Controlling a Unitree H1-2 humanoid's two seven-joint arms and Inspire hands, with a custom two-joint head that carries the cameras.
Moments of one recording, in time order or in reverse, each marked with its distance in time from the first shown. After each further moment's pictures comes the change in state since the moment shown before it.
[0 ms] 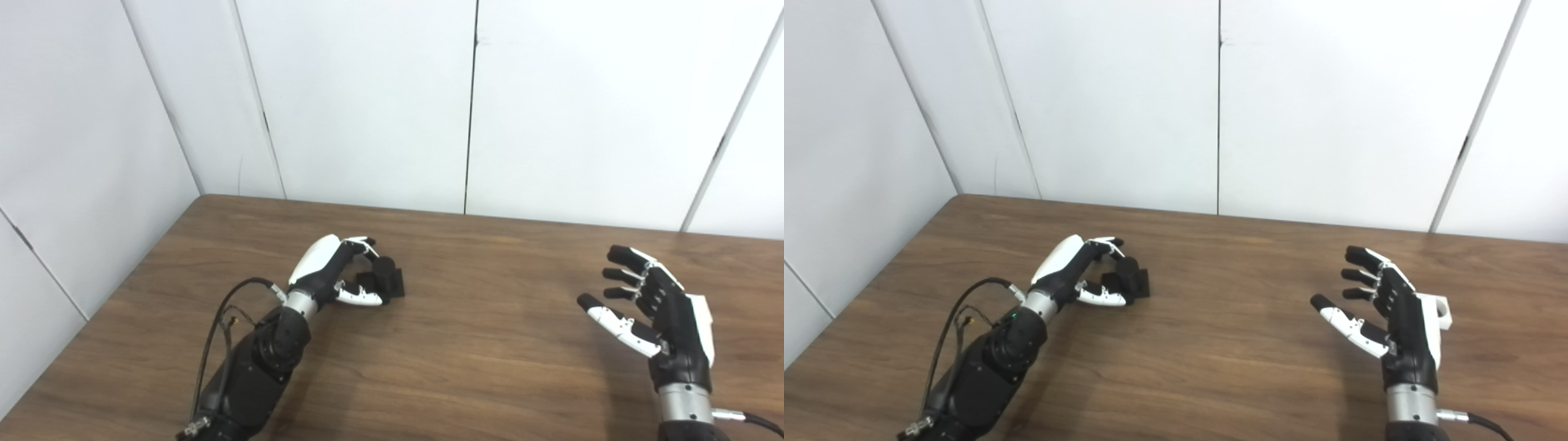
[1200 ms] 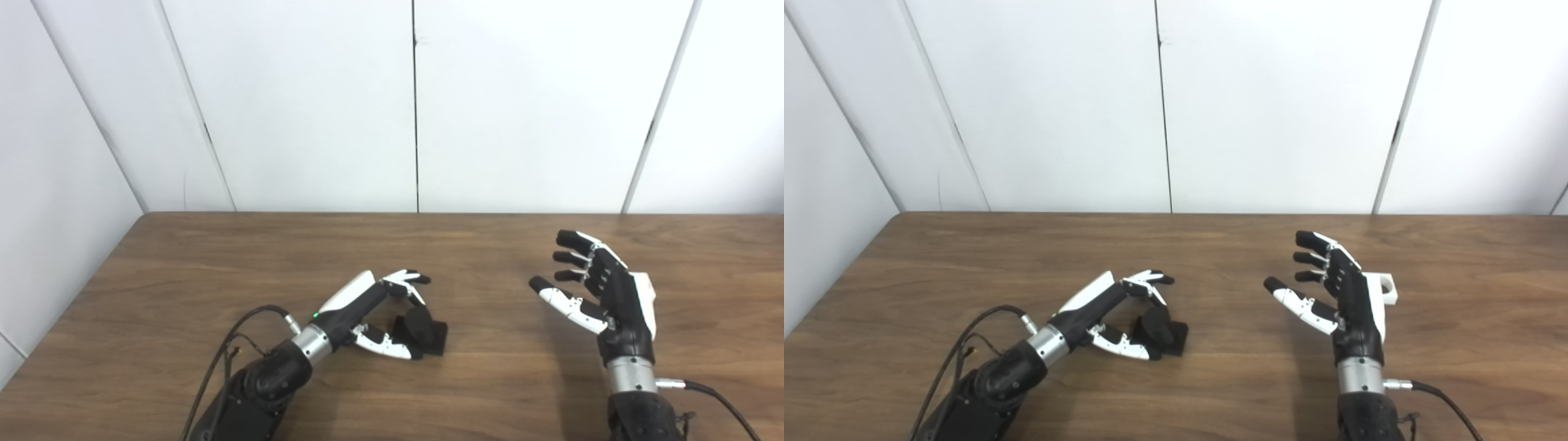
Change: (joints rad) left arm -0.001 -0.090 -0.124 0.026 -0.127 -0.315 -0.197; right arm 0.000 0.025 0.004 -0.020 -0.006 0.031 -0.034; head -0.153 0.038
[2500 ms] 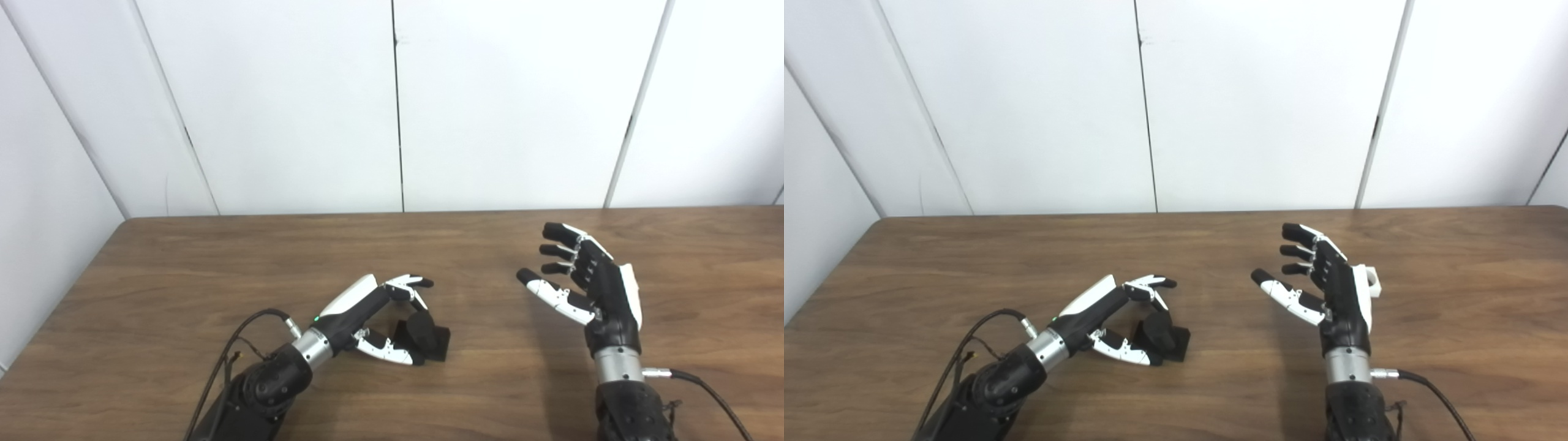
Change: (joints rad) left arm -0.002 -0.010 -0.012 -0.019 0.014 0.019 -0.016; right arm 0.000 0.002 -0.003 -0.034 0.003 0.037 -0.001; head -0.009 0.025
